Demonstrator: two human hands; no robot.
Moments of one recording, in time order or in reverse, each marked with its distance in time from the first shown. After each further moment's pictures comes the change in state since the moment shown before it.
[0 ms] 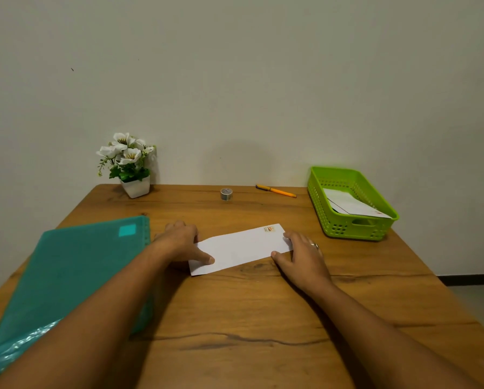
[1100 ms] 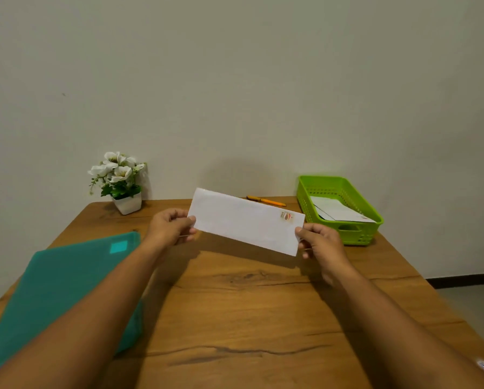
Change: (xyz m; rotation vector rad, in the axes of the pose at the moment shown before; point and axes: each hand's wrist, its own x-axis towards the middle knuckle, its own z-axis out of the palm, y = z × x) left_hand -0.010 0.011 -0.025 -1.313 0.317 0.023; right_hand 0.014 0.011 -0.069 1.037 0.058 0.316
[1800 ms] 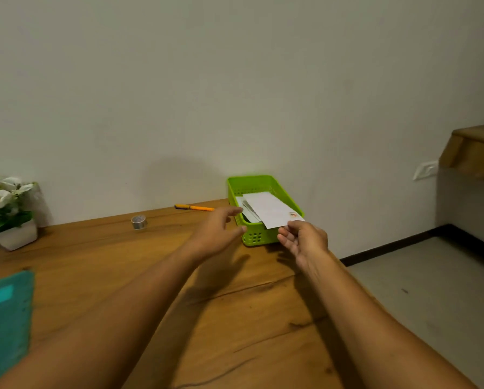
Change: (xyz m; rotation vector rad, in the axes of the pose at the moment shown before) left_hand -0.004 0.023 0.240 0.509 -0.477 0.509; right_hand 0.030 -0.022 -0.103 0.505 0.447 0.203
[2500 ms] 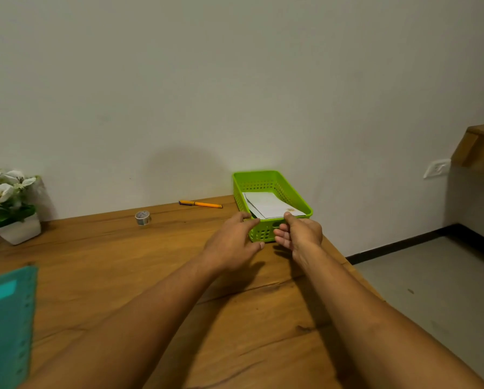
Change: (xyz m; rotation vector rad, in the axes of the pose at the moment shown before) left_hand -0.004 -0.005 0.028 0.383 -0.083 0.148; right_hand 0.032 0.022 0.021 -0.242 0.046 -0.056
